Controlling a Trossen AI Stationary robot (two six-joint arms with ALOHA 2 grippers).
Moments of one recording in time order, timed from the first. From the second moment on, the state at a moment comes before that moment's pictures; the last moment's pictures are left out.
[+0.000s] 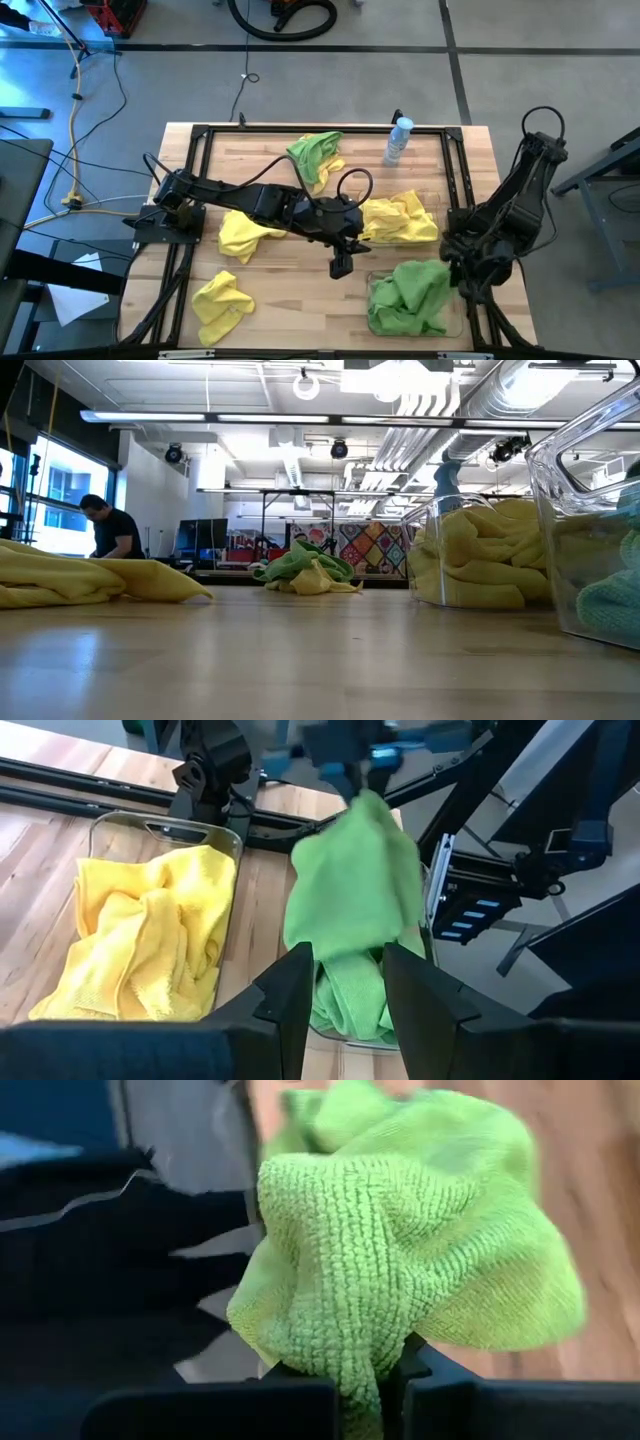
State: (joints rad) left arm -0.26 1.93 2.07 -0.69 -0.12 -0.34; right arm 0.98 0.96 0.95 -0.93 0.12 1.23
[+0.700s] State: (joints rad) left arm -0.26 1.93 2.07 -0.69 -0.12 -0.37; right arm 0.98 1.39 0.95 -0.90 -0.03 0.92
